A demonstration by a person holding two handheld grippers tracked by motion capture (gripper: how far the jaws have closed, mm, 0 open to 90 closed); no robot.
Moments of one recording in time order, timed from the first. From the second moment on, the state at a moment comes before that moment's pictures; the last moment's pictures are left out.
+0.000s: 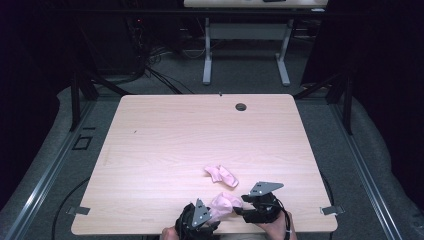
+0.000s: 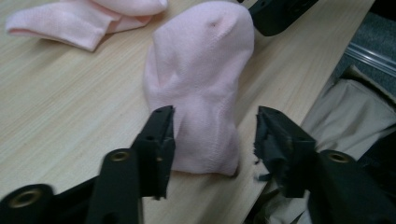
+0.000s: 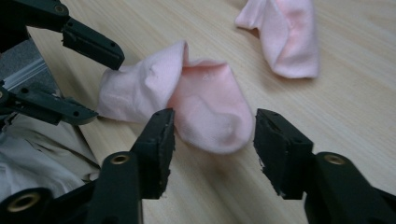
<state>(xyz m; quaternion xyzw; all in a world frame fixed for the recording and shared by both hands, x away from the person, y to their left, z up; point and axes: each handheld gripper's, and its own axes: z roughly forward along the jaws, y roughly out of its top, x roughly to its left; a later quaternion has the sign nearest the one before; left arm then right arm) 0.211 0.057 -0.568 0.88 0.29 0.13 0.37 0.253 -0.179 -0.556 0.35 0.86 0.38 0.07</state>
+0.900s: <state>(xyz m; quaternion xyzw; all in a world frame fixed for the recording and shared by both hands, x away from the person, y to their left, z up) 0.237 0.114 -0.566 0.79 0.40 0.07 0.46 0.260 -0.188 -0.548 0.36 0.86 0.37 0.07</state>
